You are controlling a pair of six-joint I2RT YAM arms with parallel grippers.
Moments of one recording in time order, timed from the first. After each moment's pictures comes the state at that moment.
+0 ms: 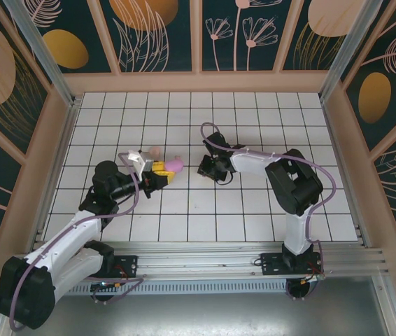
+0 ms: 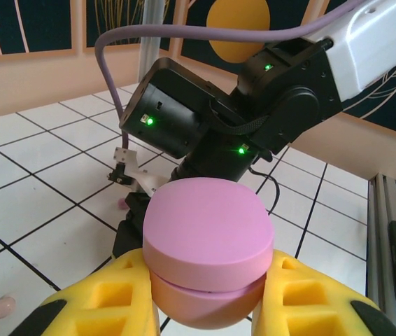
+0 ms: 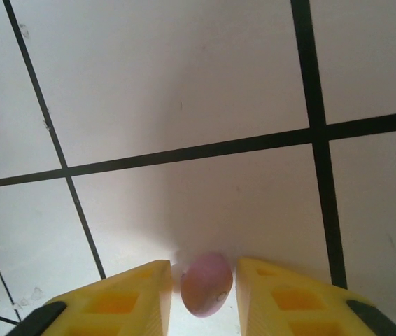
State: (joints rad) left arm -0.38 0.93 0.41 0.36 0.72 -0.12; right arm 0.66 1.93 1.20 -0.37 -0.18 0.94
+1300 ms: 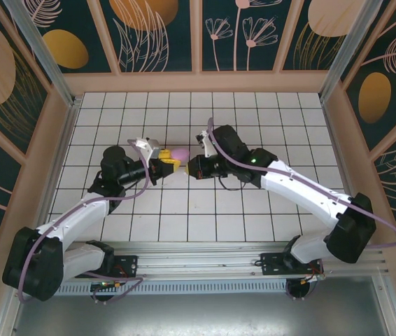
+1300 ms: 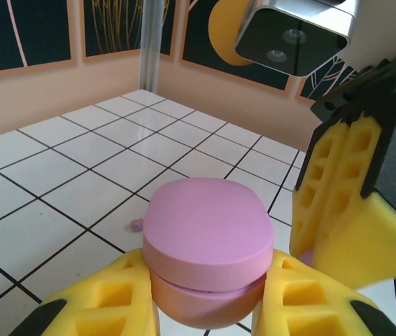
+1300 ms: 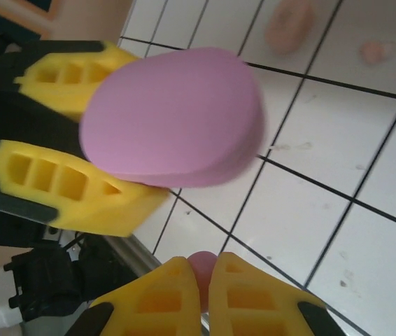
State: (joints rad) left arm -0.38 1.15 0.55 0.45 0.75 -0.08; right arm 0.85 1.41 1.21 -0.50 -0.32 0.63
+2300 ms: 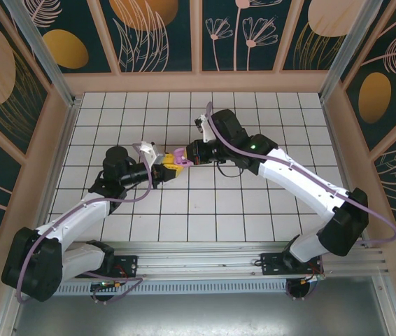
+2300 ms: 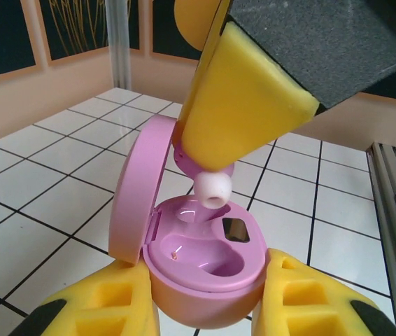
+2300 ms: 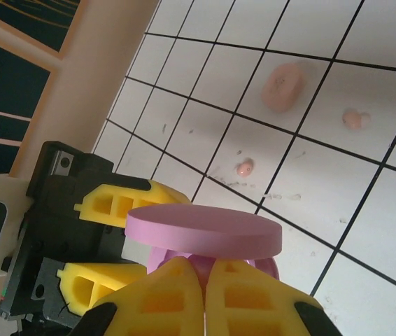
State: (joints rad) left arm -0.40 1.15 0.55 0.40 0.80 0.04; right arm 0.81 1.47 1.38 -0.57 -0.28 0.57
